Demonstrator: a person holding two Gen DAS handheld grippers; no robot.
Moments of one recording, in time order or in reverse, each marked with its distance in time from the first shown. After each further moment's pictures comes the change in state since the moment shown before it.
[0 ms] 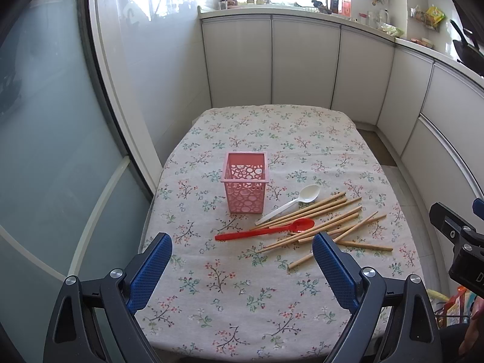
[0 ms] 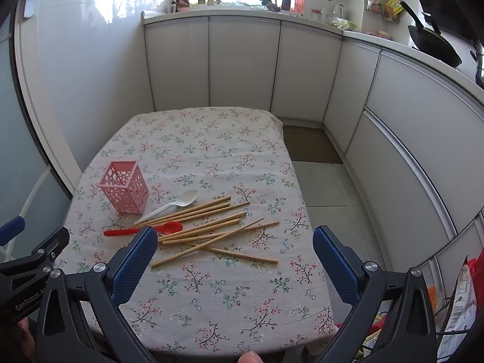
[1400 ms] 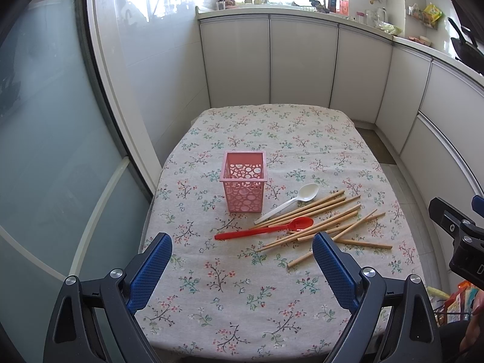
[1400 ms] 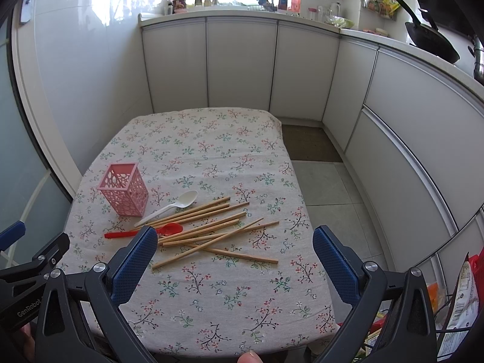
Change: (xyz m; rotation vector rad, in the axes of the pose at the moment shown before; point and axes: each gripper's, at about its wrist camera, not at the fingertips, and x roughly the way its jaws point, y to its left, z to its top) left arm -0.002 0.000 0.001 0.003 0.002 -0.001; right arm -0.001 -0.003 0.000 0.013 -0.003 0.004
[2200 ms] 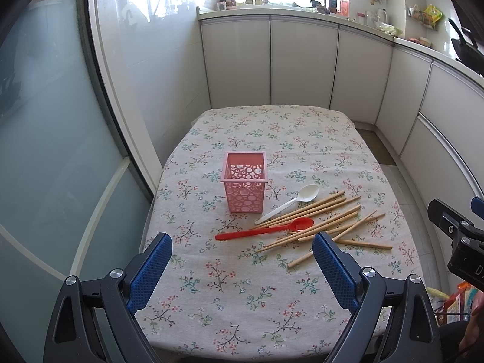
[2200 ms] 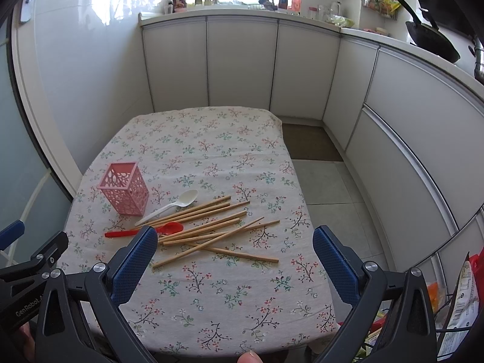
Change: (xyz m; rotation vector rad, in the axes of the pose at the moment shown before) left arm -0.002 0.000 0.000 0.001 0.000 -0.001; right arm 0.000 0.000 0.000 0.002 0.005 0.001
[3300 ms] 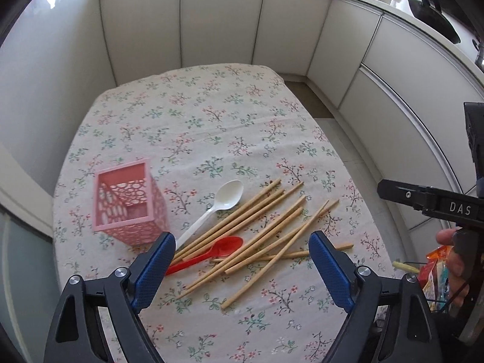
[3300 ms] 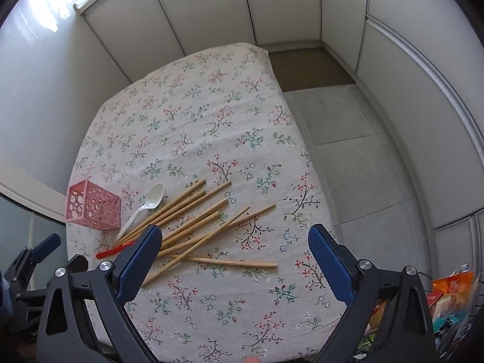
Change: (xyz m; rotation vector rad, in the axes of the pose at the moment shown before) left arm 0.133 -0.080 0.066 0.195 0.243 -0.367; right arm 0.146 -0.094 0.042 0.263 0.358 0.145
